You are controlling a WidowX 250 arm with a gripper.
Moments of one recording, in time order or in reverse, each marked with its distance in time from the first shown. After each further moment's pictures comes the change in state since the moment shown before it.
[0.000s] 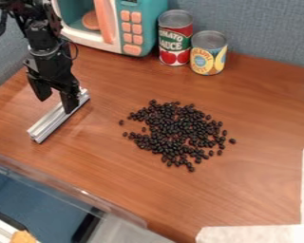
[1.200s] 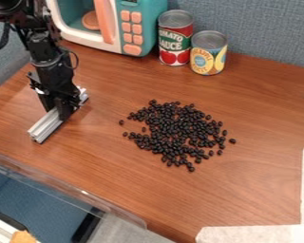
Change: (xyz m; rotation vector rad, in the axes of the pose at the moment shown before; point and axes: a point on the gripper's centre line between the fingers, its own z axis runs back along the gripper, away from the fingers) arm -0.005 -0.005 -0.016 -0.049 0.026 0.008
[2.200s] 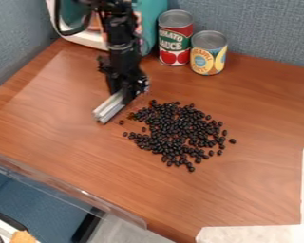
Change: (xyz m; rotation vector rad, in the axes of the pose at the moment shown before) arm 0.092 -0.089 0.002 -0.033 -0.027 -0.166
